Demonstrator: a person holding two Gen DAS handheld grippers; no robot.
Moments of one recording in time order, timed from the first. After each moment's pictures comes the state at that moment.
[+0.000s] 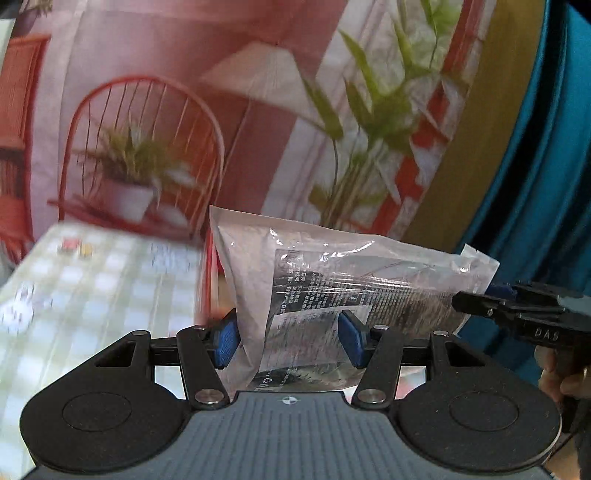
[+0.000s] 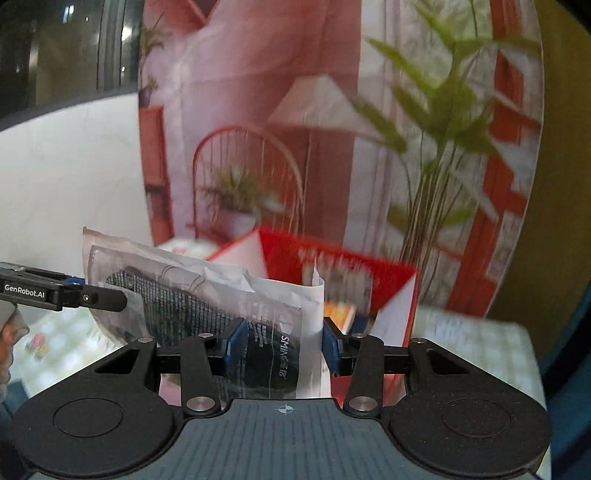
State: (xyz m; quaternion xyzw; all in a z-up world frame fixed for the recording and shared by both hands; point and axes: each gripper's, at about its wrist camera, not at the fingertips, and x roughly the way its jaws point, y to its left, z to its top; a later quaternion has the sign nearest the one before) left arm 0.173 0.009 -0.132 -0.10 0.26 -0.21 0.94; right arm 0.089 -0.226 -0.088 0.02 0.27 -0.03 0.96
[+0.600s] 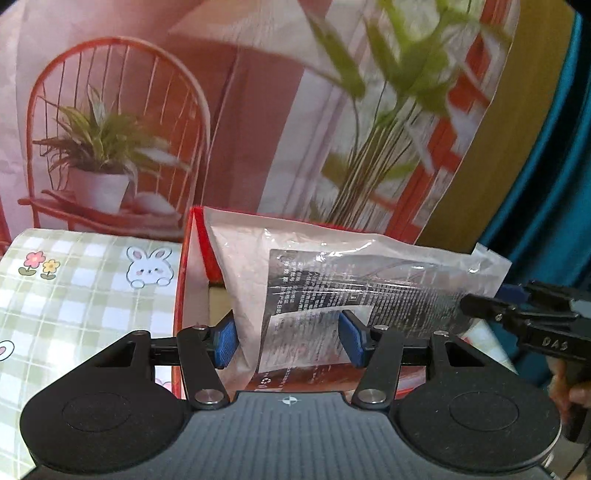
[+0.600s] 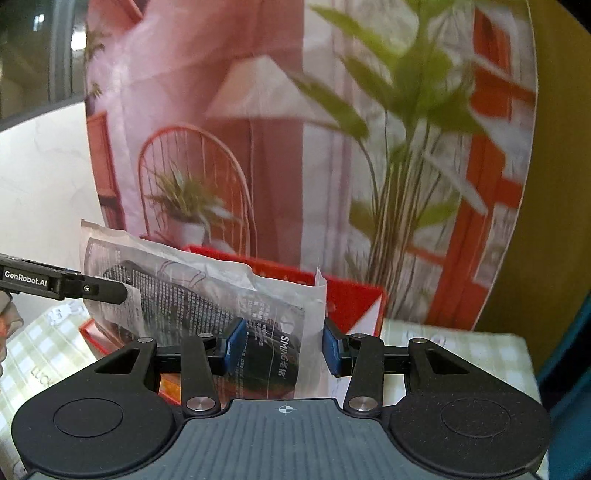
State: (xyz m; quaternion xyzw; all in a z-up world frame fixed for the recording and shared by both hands) left arm 0.288 -0.041 -0.158 -0.06 0.34 -0.21 0.91; right arm 0.176 -0.307 -0.123 0.05 0.31 -0.06 0.95
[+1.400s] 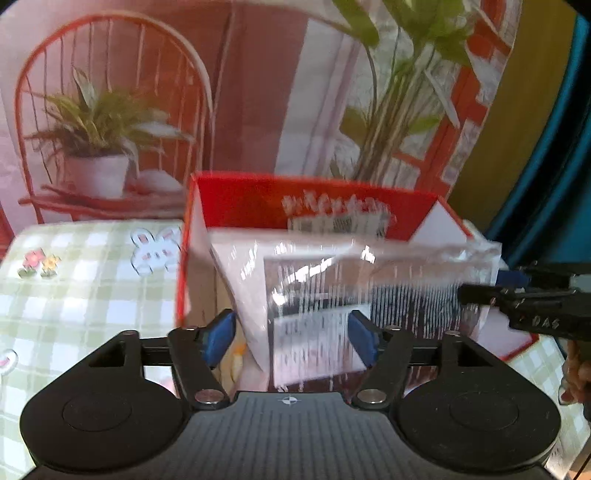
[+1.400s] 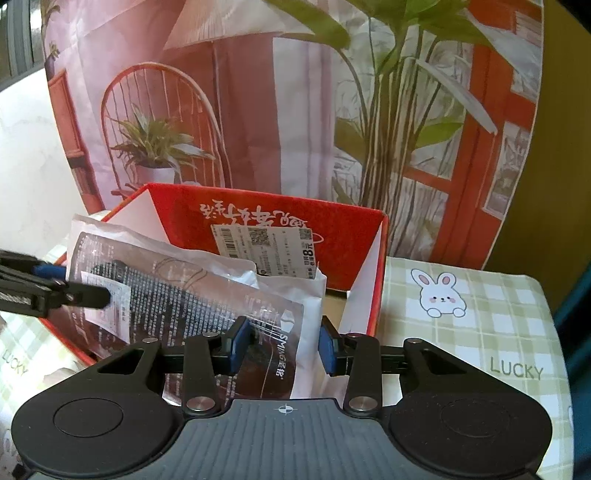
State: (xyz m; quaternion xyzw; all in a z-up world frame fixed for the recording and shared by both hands) left arm 0.319 -0.050 -0.183 0.00 0.37 -0.19 0.91; right arm 0.216 -0.318 -0.180 0.08 0.39 -0.09 0.92
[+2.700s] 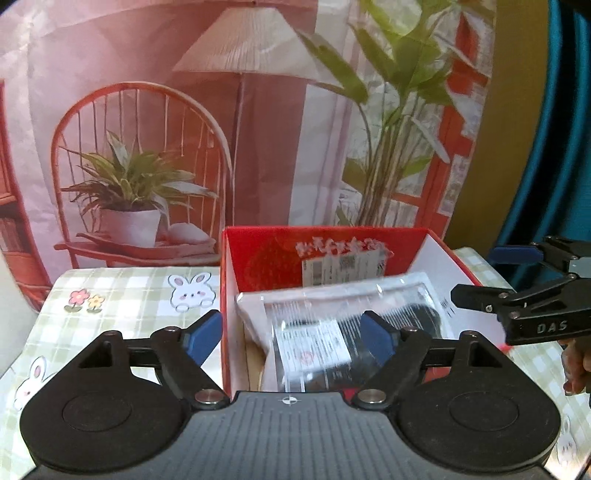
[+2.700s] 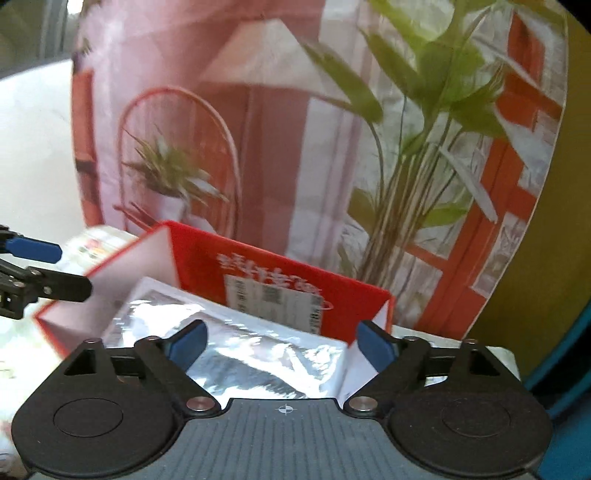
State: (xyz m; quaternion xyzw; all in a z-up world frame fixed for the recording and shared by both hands) left arm 0.259 -0.032 -0.144 0.03 0.30 -0.17 0.94; right arm 0.207 -0.276 -0.136 0.01 0.32 -0.08 0.94
